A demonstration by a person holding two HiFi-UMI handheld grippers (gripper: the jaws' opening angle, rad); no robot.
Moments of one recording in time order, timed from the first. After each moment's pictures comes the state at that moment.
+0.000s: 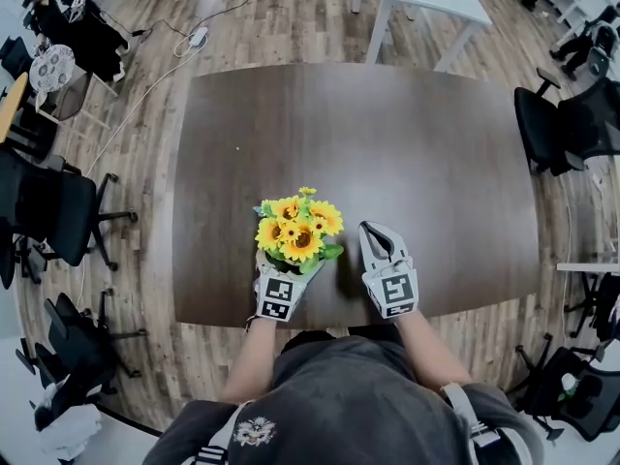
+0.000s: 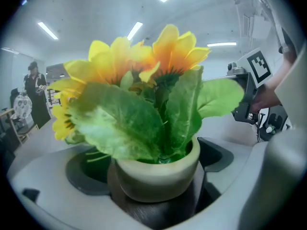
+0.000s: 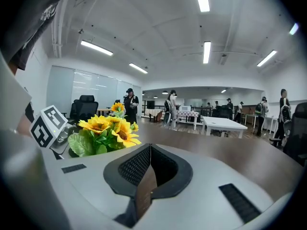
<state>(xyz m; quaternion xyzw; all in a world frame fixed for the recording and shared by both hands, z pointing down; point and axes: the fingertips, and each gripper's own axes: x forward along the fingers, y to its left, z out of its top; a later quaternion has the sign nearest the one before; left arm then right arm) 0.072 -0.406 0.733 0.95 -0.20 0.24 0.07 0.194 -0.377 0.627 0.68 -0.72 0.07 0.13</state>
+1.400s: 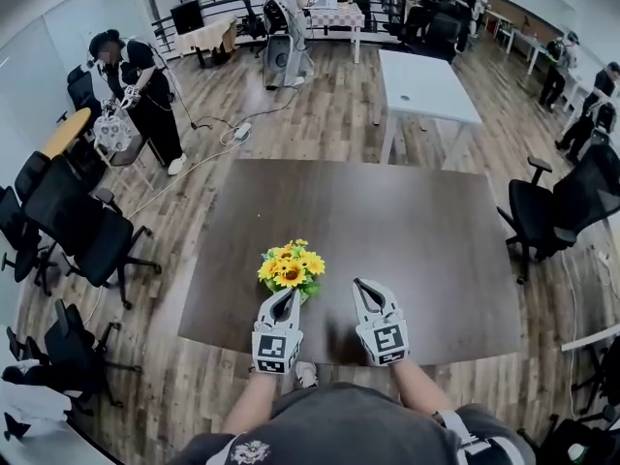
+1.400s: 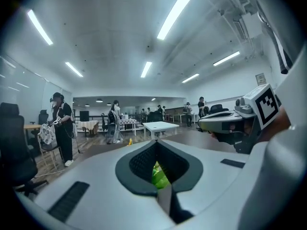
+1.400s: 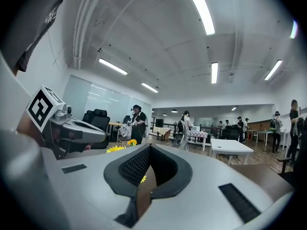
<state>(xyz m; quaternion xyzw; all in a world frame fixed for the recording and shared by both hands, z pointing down) 0.061 -0.327 0.522 0.93 -0.36 0.07 -0.02 0.192 -0.284 0.508 0.64 -0.77 -0.03 0.08</state>
